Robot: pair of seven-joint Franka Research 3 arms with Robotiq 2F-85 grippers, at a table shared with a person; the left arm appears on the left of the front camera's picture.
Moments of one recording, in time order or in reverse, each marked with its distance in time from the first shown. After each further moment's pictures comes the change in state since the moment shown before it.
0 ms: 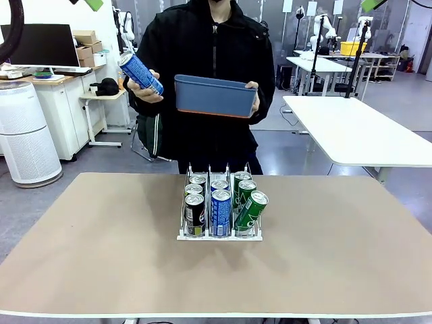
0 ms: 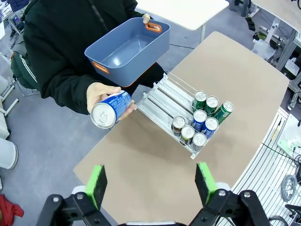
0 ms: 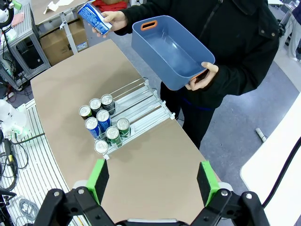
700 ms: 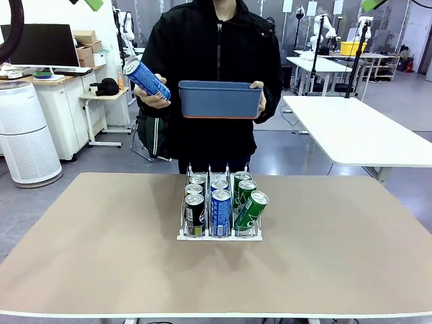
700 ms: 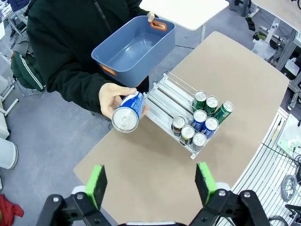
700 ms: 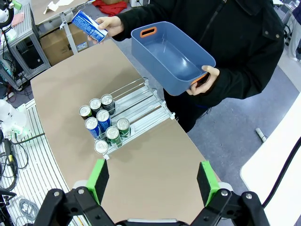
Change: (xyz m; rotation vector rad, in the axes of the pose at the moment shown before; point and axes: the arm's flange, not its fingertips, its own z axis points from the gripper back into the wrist) left arm 0.000 0.000 0.000 0.000 0.000 0.000; right arm 0.000 0.000 0.000 0.000 0.000 0.000
